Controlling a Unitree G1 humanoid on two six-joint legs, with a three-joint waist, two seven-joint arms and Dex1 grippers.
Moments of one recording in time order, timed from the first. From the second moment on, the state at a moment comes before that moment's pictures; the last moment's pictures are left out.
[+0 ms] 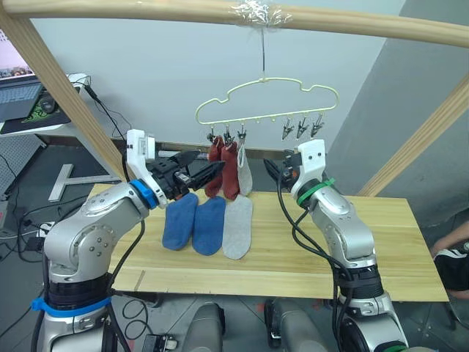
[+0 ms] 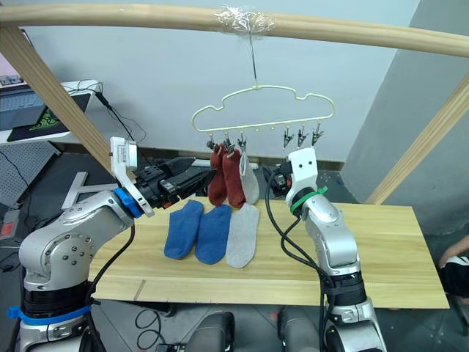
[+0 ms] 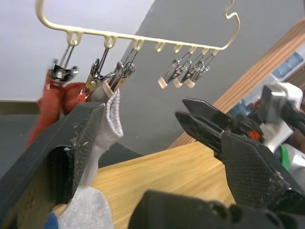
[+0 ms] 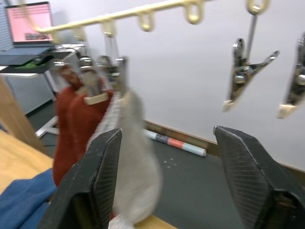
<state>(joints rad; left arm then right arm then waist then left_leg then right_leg) -0.40 0.54 0.22 -0.38 -0.81 0.85 -0.48 -0.49 -0.03 0.02 -0.11 0.10 0.50 0.25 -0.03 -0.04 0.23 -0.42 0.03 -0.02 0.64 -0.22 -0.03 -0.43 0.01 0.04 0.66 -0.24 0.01</state>
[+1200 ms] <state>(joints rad) -0.52 0.54 0.12 -0.40 -0.74 0.74 -0.56 -0.74 -0.04 -0.06 0.24 0.10 0.31 0.18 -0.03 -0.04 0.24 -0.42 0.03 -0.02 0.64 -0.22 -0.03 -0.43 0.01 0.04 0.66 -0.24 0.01</state>
